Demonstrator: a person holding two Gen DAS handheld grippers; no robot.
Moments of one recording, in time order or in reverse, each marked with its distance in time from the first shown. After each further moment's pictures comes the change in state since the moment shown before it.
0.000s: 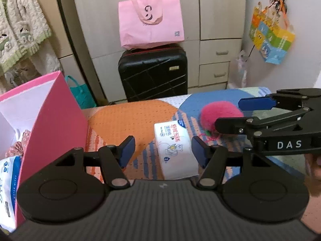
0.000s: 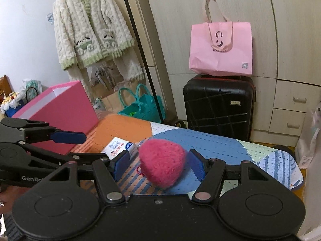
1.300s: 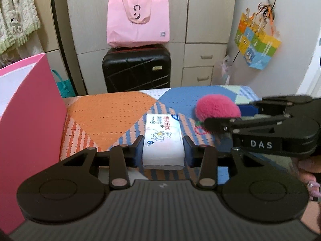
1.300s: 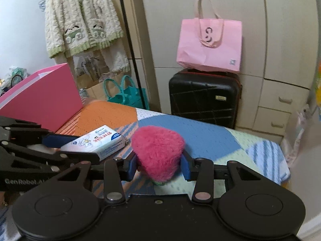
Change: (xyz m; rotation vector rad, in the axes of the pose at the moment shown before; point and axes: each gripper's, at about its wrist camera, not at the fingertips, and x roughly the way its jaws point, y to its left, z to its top) left arm -0.003 -0.003 -0.020 -0.047 -0.046 -0.133; right arm -0.006 0.004 -0.017 -0.025 0.021 -0.135
